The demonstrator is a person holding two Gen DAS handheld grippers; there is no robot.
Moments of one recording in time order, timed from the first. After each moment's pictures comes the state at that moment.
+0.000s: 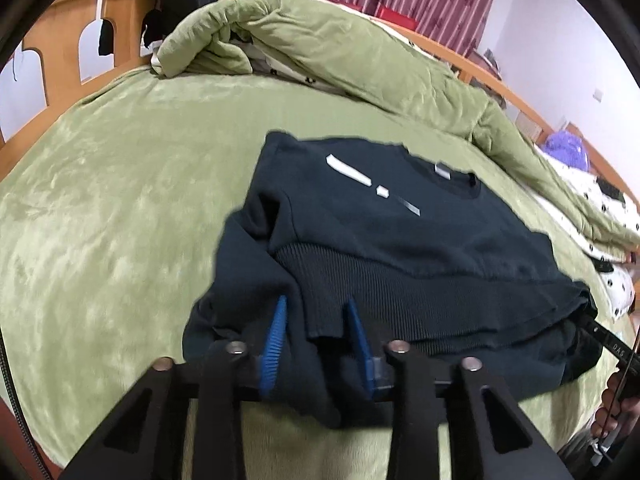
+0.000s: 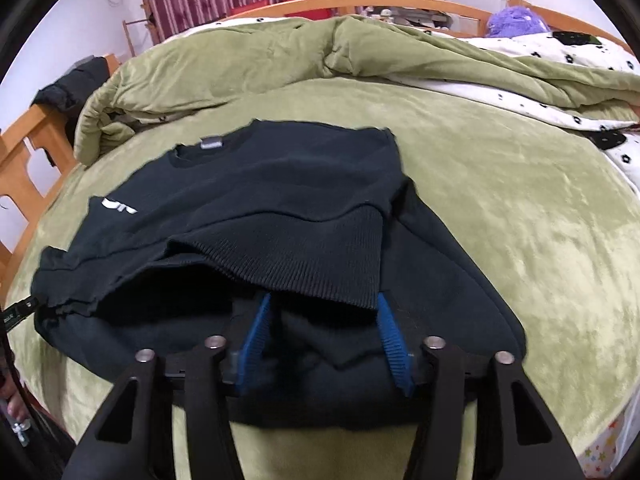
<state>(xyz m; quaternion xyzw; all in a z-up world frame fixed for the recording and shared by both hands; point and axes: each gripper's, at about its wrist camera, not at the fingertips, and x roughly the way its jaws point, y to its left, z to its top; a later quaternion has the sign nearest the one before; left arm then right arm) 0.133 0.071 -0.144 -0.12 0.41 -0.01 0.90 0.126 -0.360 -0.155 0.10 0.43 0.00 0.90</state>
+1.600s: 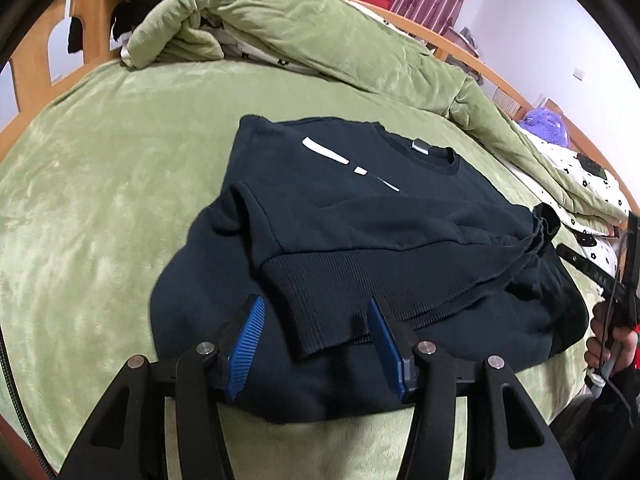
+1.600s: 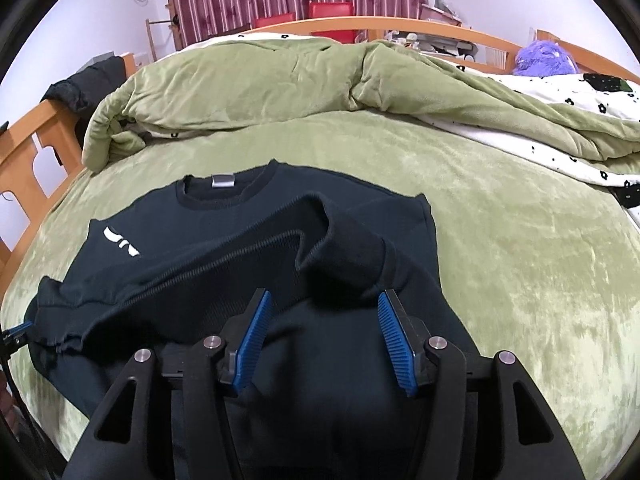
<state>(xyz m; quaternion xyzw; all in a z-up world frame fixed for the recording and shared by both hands) 0.141 0.068 -0.150 -0.11 0.45 -0.06 0.88 0.185 -0.349 -0.139 0.06 0.40 0.01 0.91</state>
